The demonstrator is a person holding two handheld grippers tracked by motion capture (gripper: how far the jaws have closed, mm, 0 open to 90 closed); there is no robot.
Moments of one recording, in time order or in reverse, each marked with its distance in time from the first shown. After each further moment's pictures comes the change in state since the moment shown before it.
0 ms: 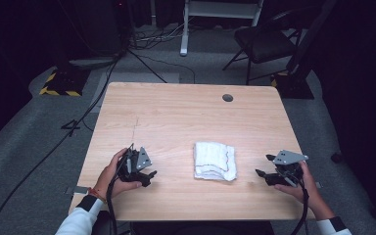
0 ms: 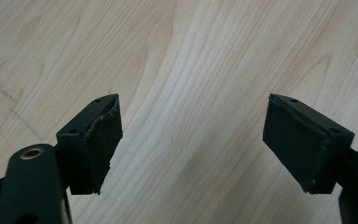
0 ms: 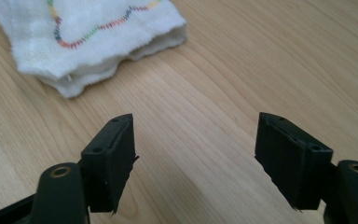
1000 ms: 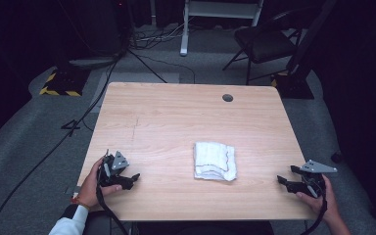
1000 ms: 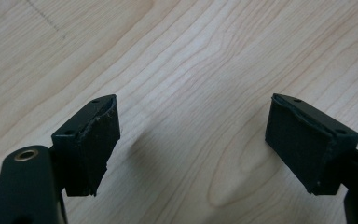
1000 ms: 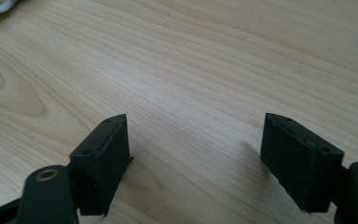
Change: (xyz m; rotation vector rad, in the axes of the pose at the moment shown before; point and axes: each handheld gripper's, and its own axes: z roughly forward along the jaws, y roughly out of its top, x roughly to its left) left arm 0.026 -0.068 -0.001 -0.016 -0.043 -0.250; right arm -0.031 -0.083 -0.021 -0.003 -0.090 0.306
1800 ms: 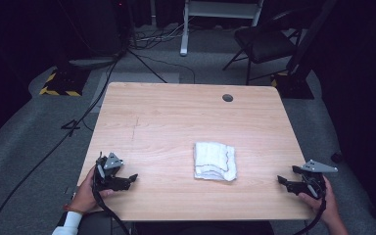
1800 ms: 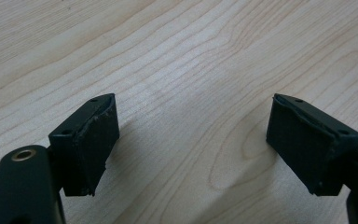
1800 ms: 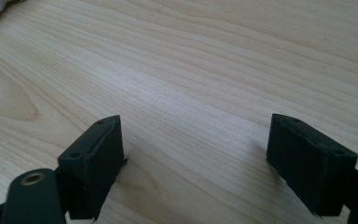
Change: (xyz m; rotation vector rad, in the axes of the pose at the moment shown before) left arm 0.004 -0.011 0.000 -0.041 -0.026 -0.092; right arm -0.002 -0.001 0.001 0.007 -0.007 0.037
